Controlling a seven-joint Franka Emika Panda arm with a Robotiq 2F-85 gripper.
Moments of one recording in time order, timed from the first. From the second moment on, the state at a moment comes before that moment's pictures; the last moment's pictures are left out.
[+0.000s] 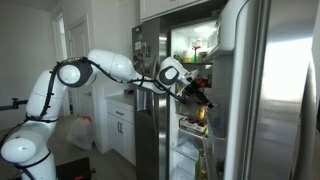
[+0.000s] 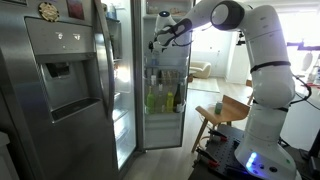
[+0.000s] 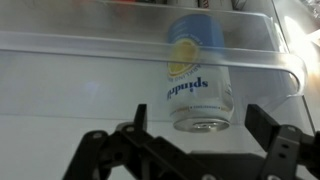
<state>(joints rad) -0.15 0.39 -0.19 -1.46 -0.49 2.57 0.70</state>
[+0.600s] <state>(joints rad) -0.14 0.52 -0.20 -1.30 -0.49 2.50 0.70</state>
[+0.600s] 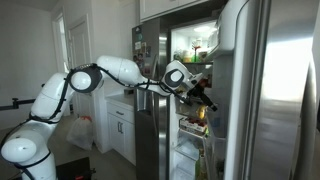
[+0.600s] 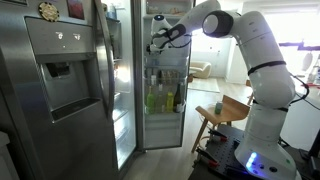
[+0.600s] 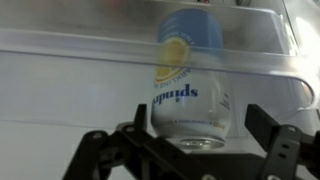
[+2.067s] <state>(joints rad) -0.17 0.56 -0.20 -1.23 -0.48 2.44 0.70</state>
